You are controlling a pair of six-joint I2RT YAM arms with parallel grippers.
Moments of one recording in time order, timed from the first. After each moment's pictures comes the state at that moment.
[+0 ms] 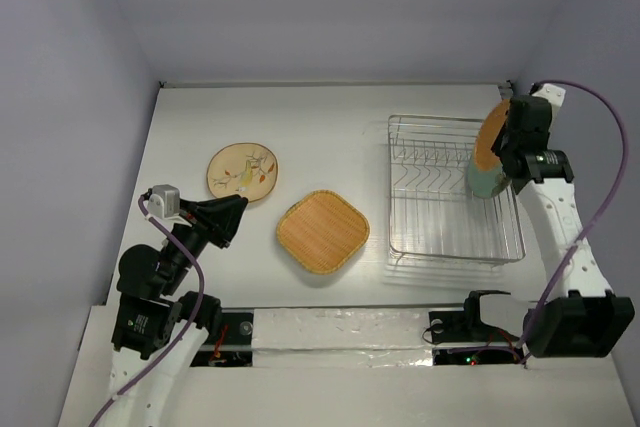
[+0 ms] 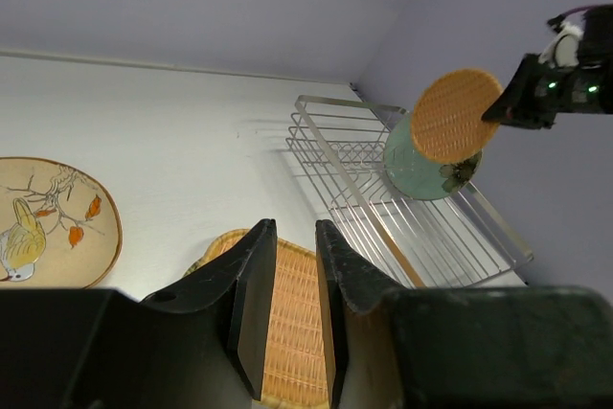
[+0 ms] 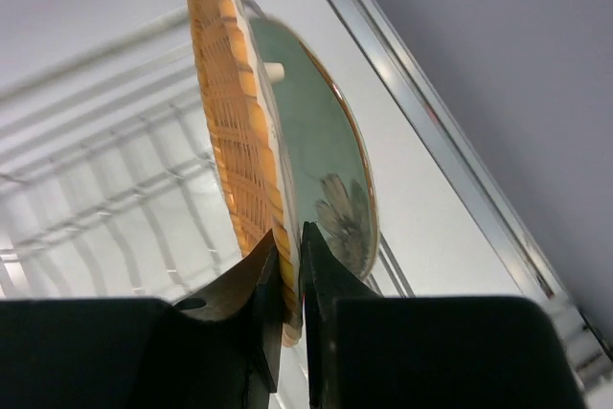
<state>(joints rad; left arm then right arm) -0.29 0.17 0.60 -0.30 0.25 -0.50 -0.01 1.20 1.17 -0.59 0.47 0.27</state>
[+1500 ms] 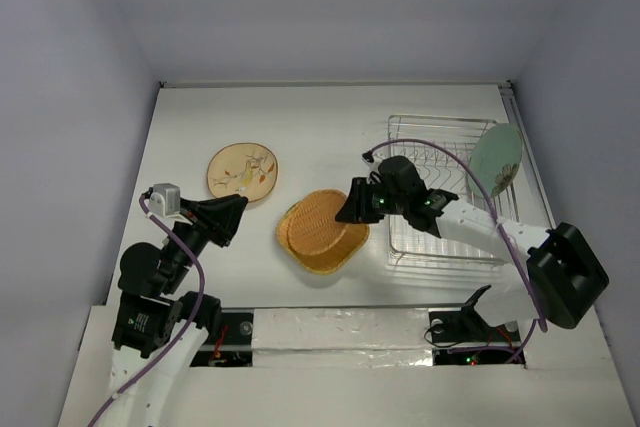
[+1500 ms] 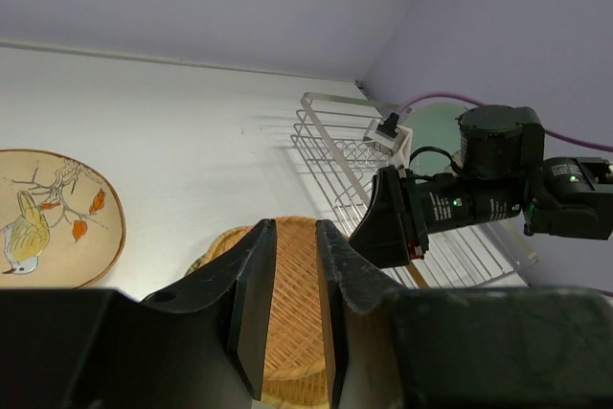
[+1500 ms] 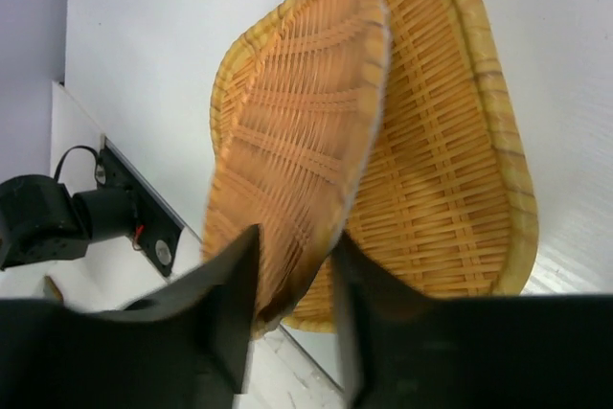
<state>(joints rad) -0.29 0.18 0.60 -0.30 0.24 -0.50 0.71 1.37 0.81 -0.06 -0.34 0.68</state>
